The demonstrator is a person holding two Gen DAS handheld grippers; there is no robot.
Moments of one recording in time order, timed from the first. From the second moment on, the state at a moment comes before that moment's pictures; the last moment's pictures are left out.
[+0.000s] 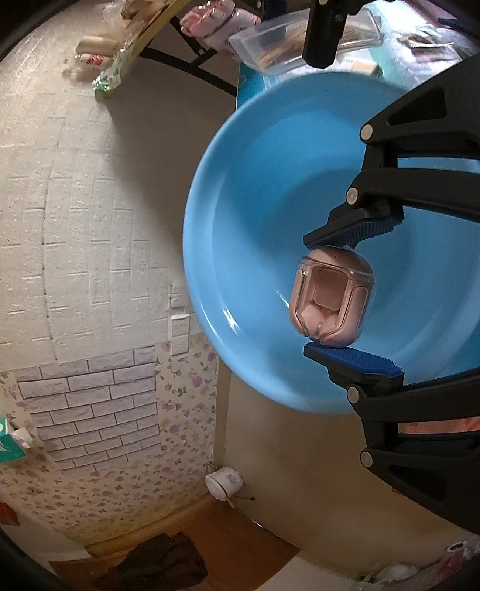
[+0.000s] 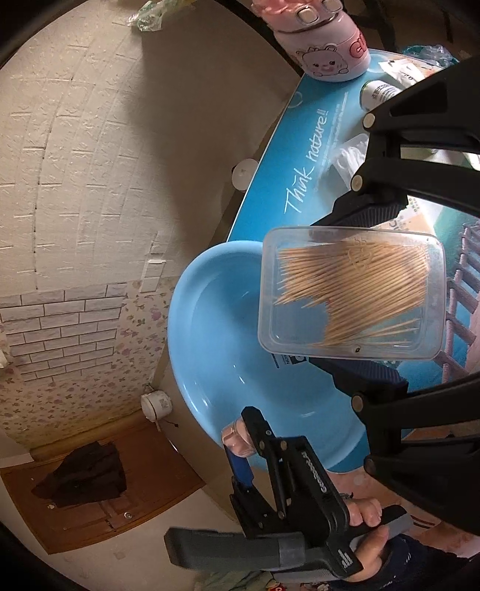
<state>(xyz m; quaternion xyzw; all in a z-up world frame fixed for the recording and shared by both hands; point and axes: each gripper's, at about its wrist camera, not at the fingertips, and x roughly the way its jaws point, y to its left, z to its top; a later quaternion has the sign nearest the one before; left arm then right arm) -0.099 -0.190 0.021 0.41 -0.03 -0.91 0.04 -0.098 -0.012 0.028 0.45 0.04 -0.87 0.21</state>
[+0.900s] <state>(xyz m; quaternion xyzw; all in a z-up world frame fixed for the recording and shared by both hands) -0.116 -0.211 -0.001 0.42 -0.05 -0.91 0.05 -0.136 -0.099 0.009 0.46 0.08 -0.85 0.26</state>
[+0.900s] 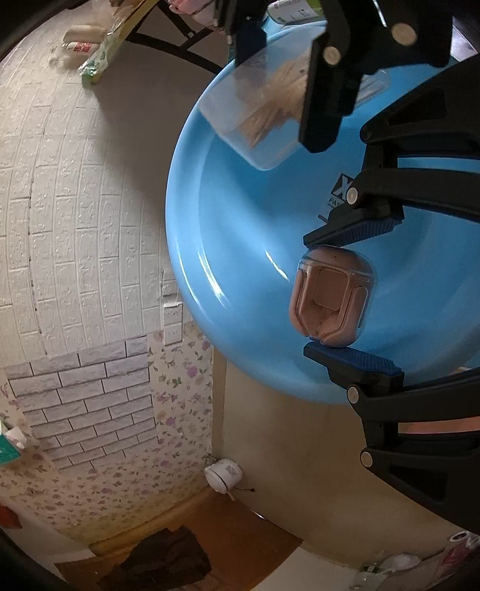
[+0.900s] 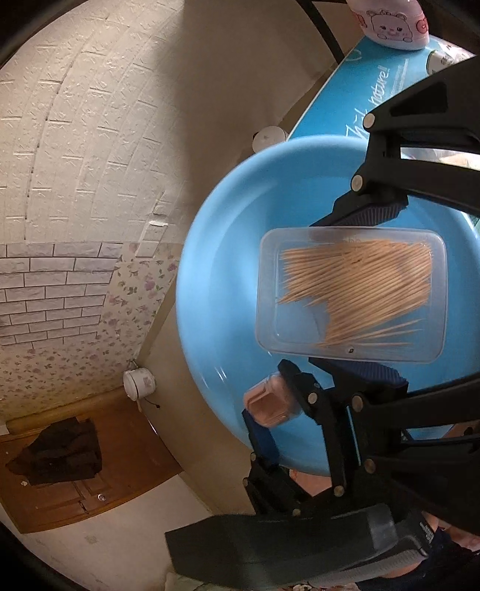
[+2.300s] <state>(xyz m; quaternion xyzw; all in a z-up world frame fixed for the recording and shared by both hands) -0.048 -0.203 0.047 0.40 -0.02 -0.91 0.10 -0.091 -0.043 0.039 0.46 0.03 -0.86 0.23</state>
